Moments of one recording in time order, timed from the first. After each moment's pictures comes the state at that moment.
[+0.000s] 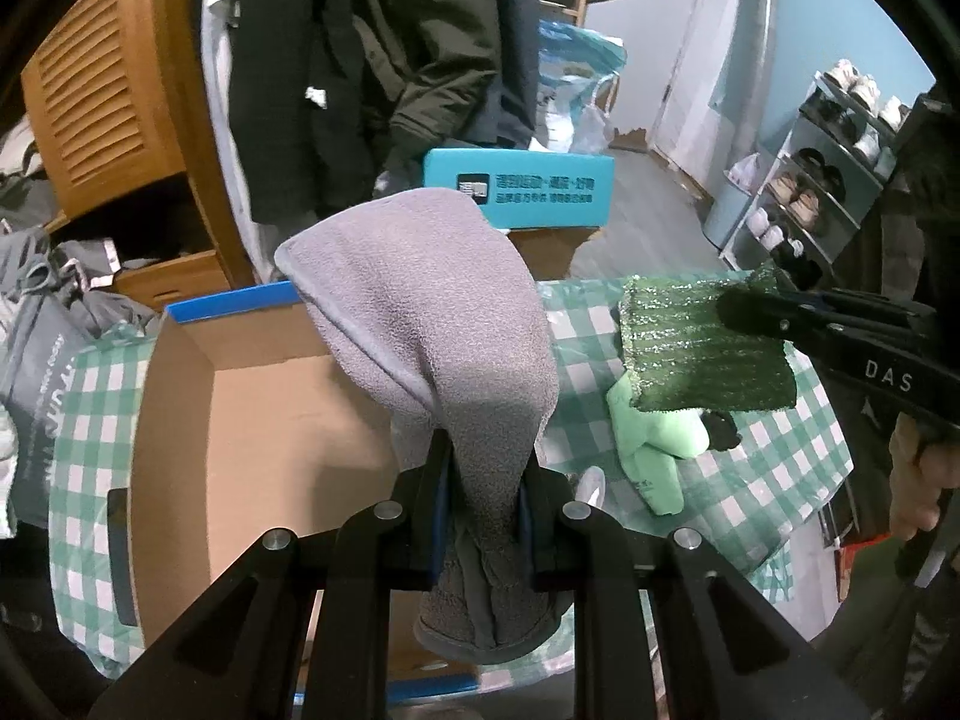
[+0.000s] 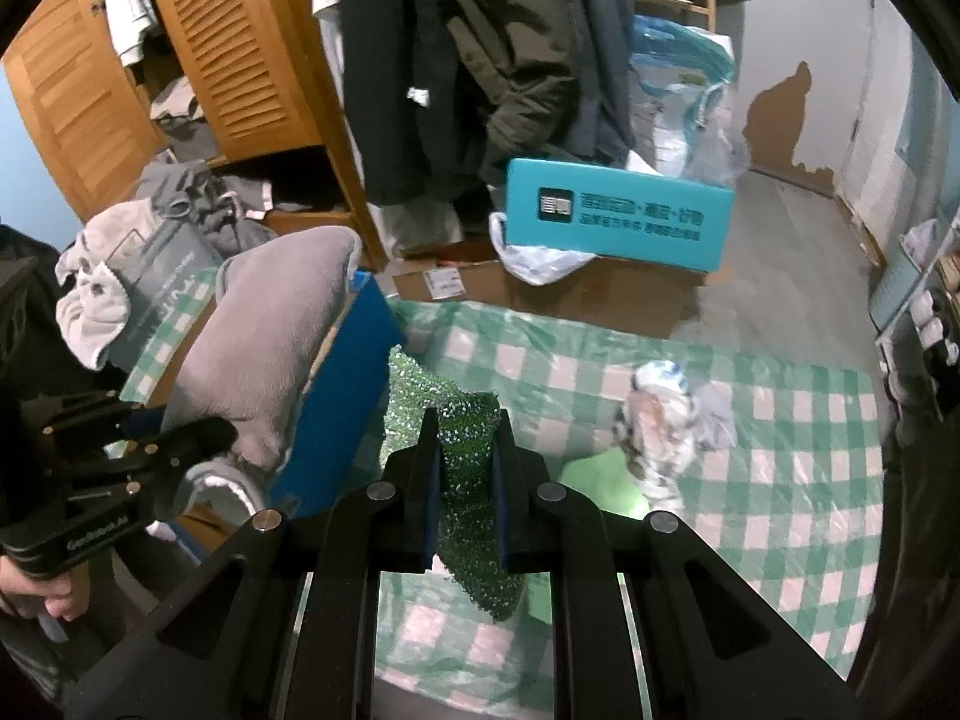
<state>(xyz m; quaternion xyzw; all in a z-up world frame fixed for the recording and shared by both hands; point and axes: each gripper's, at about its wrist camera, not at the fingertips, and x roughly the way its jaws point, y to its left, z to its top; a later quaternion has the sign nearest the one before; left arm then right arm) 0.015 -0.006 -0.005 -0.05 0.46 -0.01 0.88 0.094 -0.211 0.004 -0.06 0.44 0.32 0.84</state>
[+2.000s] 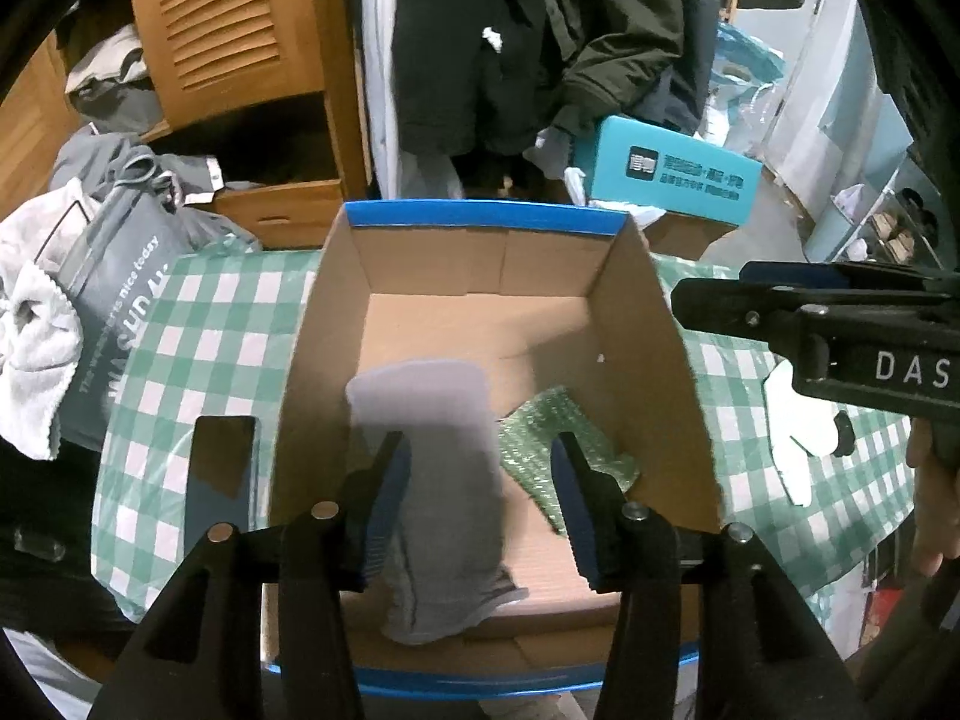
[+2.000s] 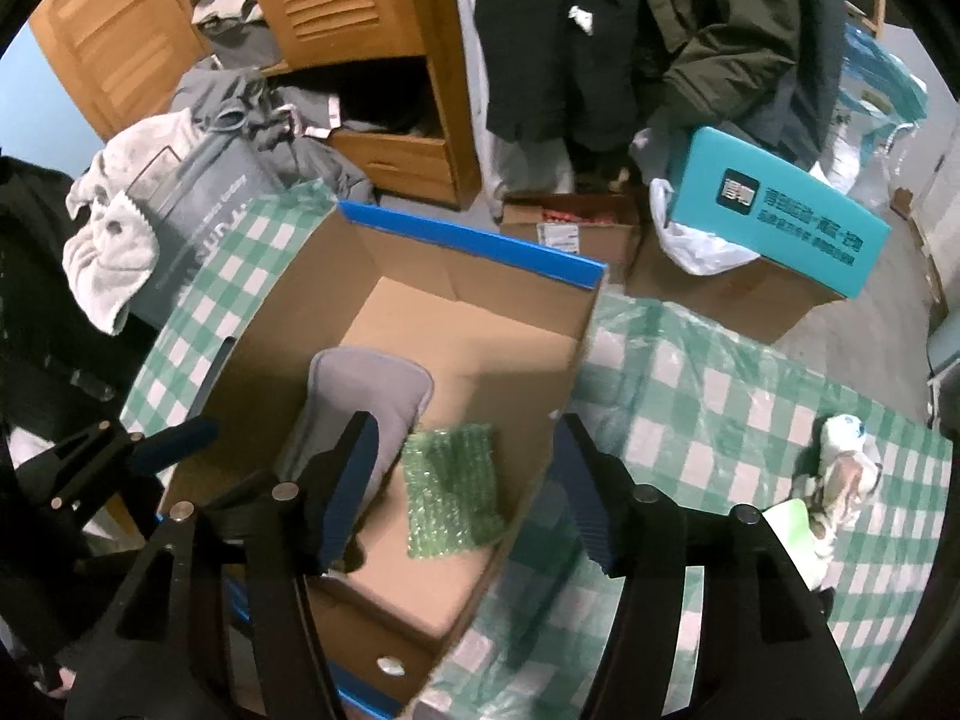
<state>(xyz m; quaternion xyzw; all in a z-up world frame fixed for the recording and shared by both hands) -0.009 0.110 -0.048 -0.08 0.49 0.09 0.86 0.090 -0.035 -0.029 -0.11 0.50 0.36 0.78</state>
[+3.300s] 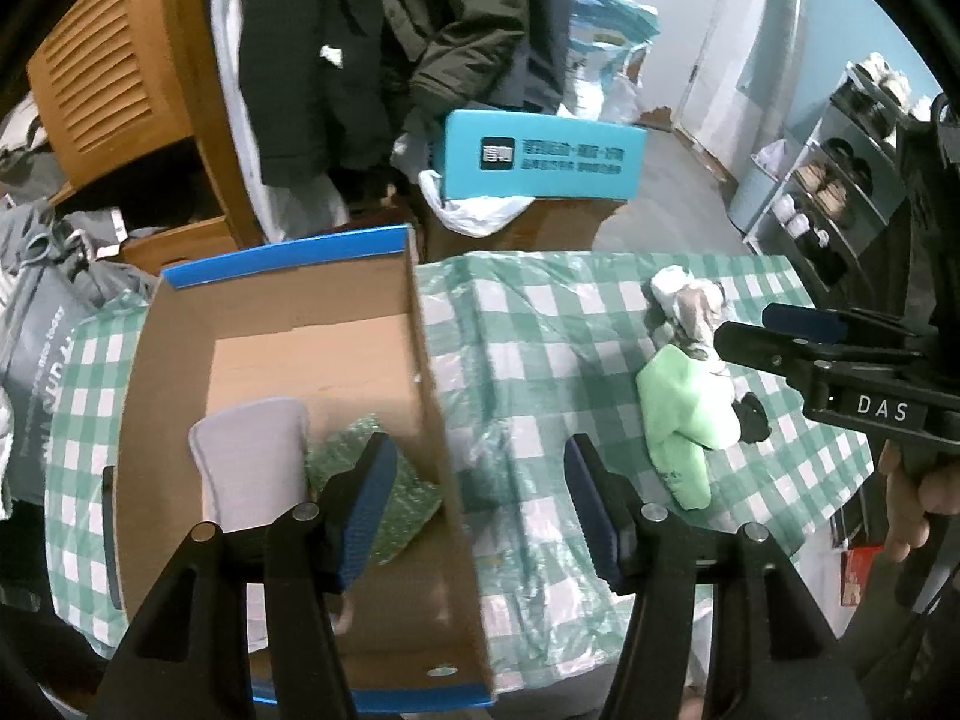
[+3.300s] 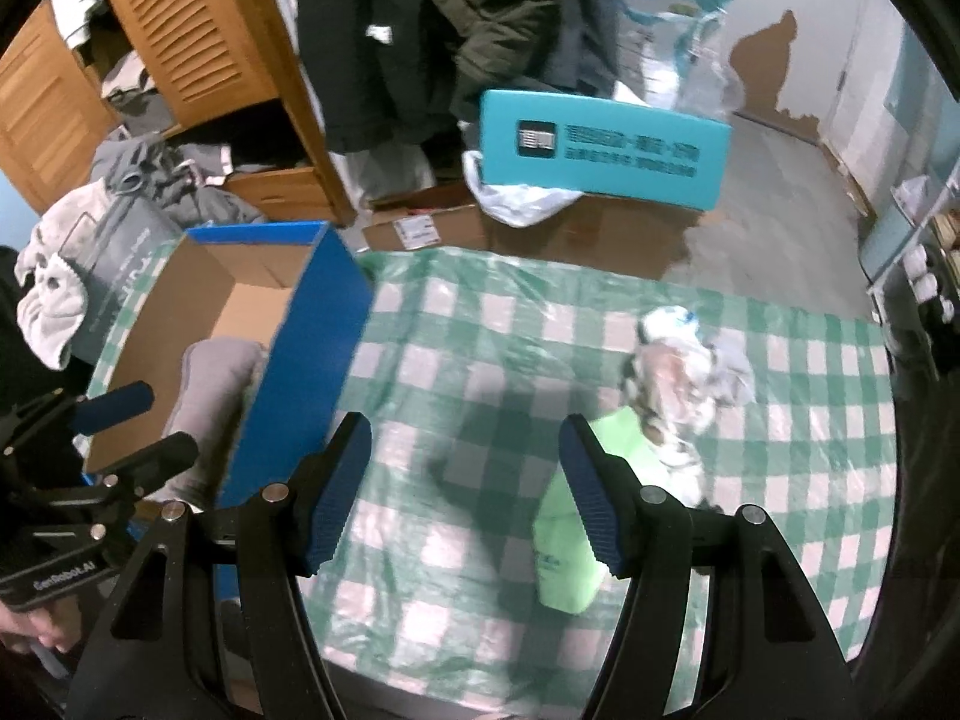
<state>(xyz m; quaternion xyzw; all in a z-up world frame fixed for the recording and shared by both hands) 0.032 -0.005 -0.033 -0.06 0.50 0.01 0.87 0.118 -0.213 -0.039 -0.06 0.51 0.26 0.82</state>
